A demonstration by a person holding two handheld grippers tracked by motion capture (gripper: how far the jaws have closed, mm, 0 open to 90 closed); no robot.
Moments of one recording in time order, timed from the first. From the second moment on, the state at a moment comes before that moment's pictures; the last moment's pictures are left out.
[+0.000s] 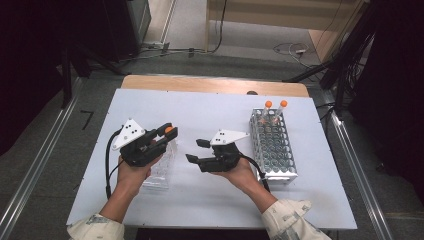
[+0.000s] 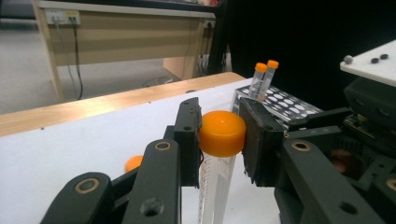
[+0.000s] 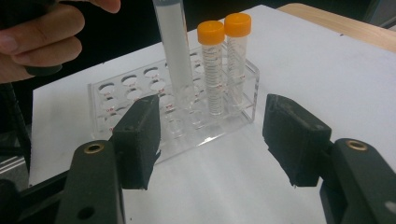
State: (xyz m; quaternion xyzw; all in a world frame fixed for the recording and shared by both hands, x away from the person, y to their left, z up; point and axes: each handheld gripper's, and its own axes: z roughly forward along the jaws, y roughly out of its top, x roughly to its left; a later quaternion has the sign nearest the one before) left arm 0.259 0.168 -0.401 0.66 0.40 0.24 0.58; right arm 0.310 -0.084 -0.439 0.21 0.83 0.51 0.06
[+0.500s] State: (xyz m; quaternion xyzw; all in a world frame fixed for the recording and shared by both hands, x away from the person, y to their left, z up) left arm 0.261 0.183 -0.406 0.65 0.41 0.26 0.58; right arm 0.309 -0.087 -0.439 0.21 0.83 0.51 0.06
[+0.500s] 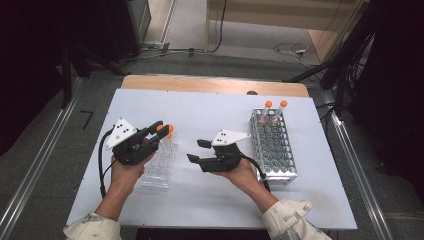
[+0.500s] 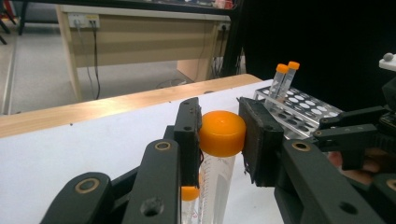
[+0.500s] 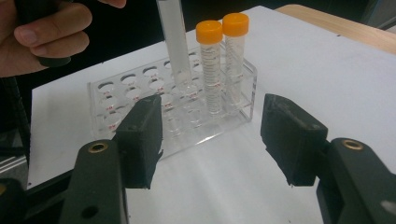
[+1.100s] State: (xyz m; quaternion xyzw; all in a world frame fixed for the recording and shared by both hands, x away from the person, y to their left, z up) left arm 0.267 0.183 -0.425 0.68 0.40 0.26 0.56; right arm 0.308 -0.087 -0.438 0.21 0.83 0.51 0.07
